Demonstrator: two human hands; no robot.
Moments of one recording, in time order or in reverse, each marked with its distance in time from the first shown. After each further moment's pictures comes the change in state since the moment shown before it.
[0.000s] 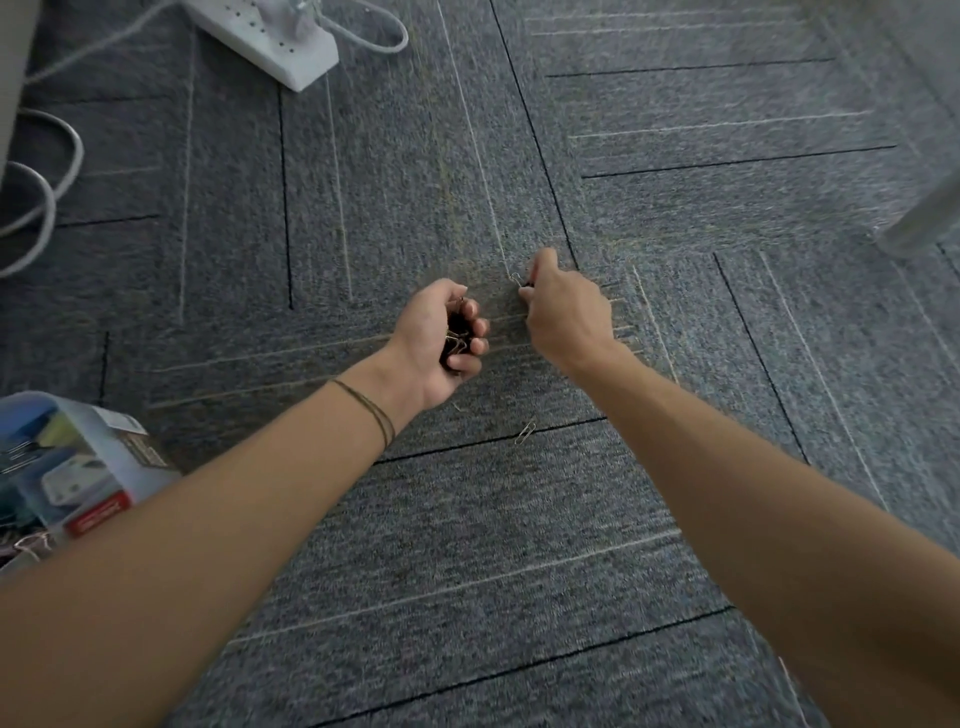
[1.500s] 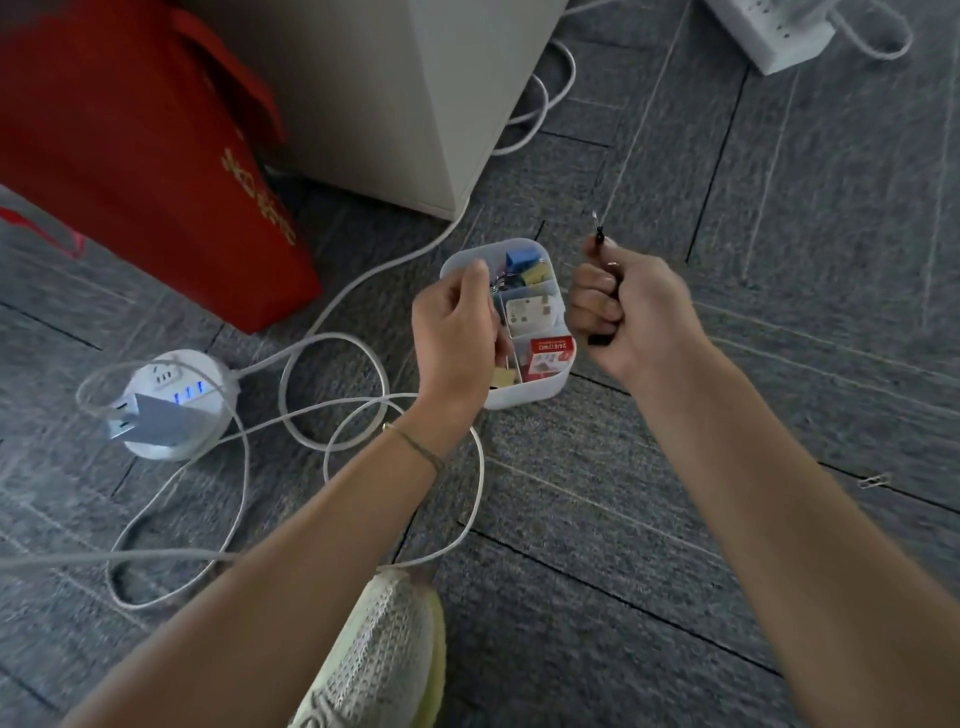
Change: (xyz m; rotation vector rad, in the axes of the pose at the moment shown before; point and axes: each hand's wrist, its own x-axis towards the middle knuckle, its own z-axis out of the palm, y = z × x) left_hand -0.218 -0.015 -0.219 0.087 0.860 0.825; right_hand -0.136 -0.296 -0.003 1.828 -0.956 0.518
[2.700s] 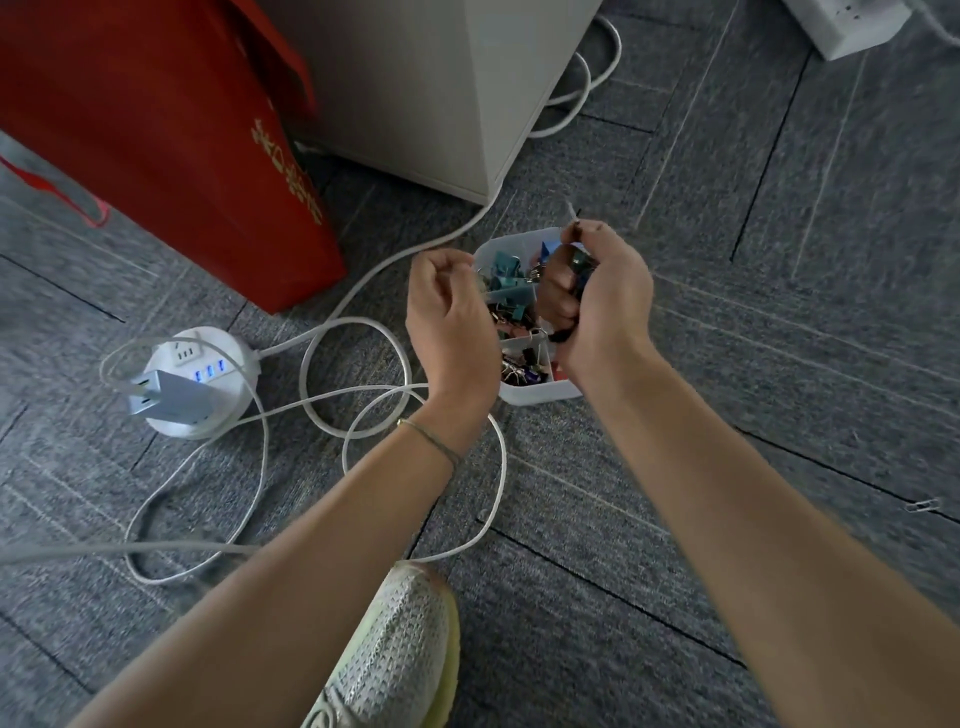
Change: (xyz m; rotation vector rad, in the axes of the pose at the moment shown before) left_hand 0.015 -0.018 -0.015 0.010 0.294 0.080; right_hand 0.019 0.048 0.030 -0.241 0.006 -0.264
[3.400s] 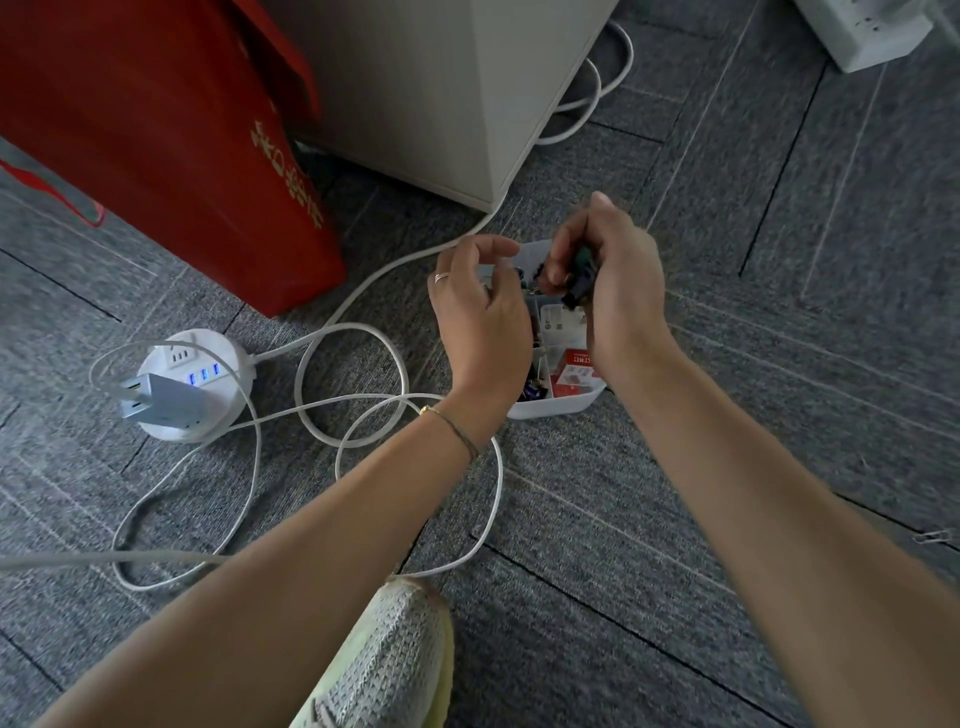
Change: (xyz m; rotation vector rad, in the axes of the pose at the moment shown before) left_hand 0.008 -0.005 0.025 0.201 -0.069 0.156; right_hand 0.022 -0.012 -0.008 -0.343 -0.168 -0.227
